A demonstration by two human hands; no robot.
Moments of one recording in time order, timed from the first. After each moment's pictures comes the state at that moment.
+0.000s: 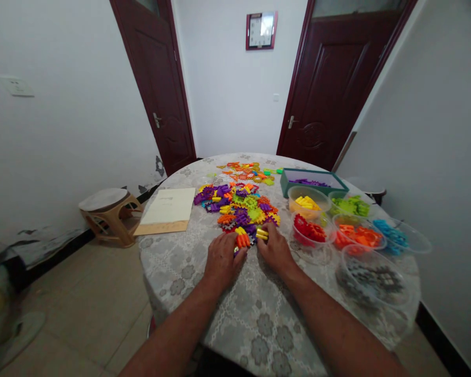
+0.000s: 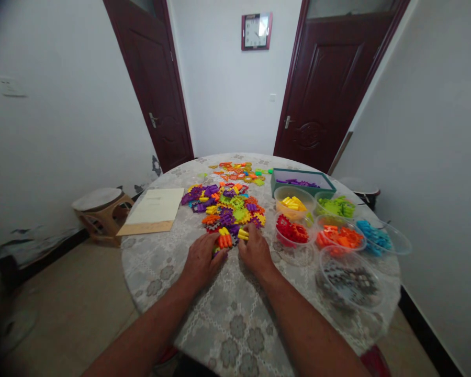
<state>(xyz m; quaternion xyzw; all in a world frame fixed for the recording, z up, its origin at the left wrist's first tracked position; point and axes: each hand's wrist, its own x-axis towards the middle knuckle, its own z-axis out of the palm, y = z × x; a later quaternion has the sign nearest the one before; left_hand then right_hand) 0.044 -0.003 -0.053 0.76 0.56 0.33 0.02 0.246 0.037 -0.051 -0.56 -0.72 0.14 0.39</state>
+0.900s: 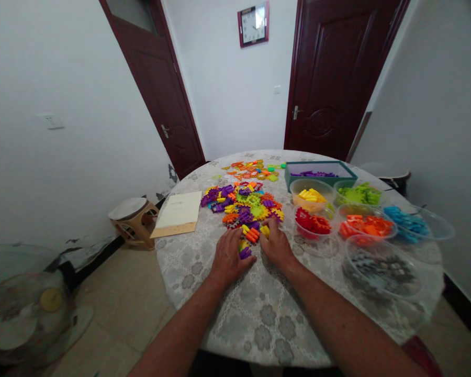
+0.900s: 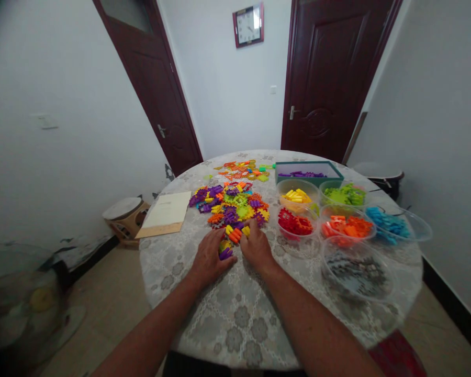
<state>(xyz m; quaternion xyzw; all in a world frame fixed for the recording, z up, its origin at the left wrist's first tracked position) 0.040 -0.003 -0.061 0.78 0.54 0.30 0.02 0.238 0.033 -0.049 -0.58 -0.68 0.19 0.41</state>
